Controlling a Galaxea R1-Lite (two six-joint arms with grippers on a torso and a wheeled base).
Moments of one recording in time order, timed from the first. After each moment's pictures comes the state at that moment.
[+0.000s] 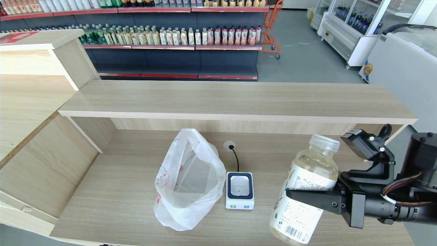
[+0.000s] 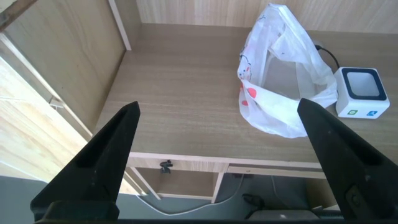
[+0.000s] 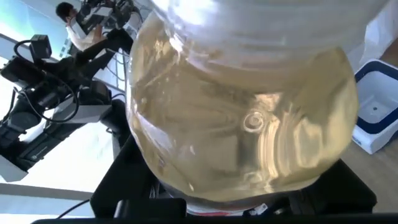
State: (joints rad) left arm 0.00 0.00 0.00 0.00 -0.01 0.00; right arm 0.43 1.48 -0.38 -0.92 0.82 0.28
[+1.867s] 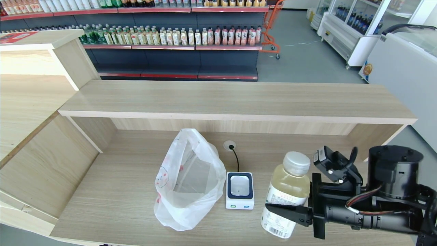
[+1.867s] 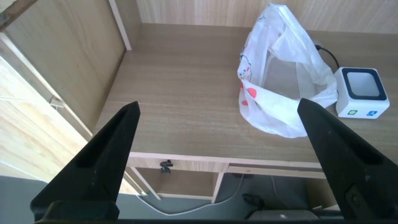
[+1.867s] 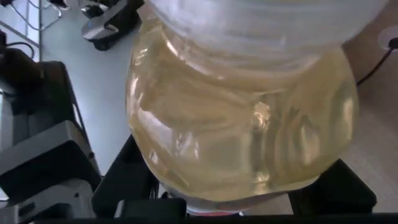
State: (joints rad) left arm 0.00 0.00 0.00 0.00 -0.01 0.00; right arm 0.51 1.61 -0.38 -0.93 0.58 -0.17
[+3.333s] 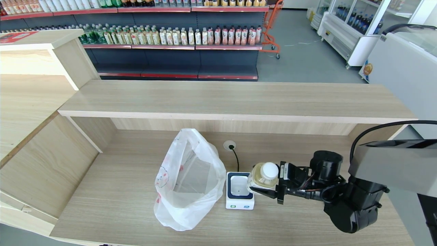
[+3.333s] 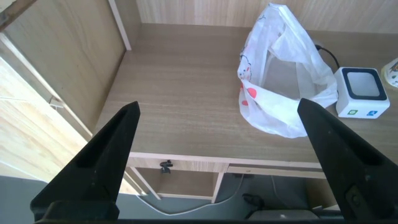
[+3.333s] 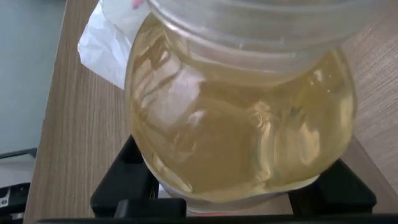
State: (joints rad) left arm 0.00 0.00 0.00 0.00 -0.01 0.00; right arm 0.32 2.31 -0.66 -1.51 0.88 -0.70
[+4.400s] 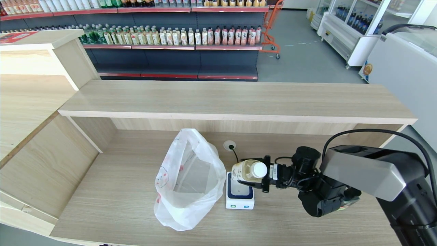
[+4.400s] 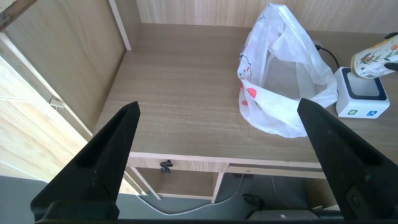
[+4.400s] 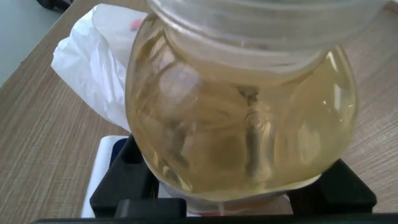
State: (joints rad) left arm 0.00 0.00 0.00 0.00 -0.01 0.00; right arm 0.33 2.54 -1.01 -1.57 1.06 -0.74
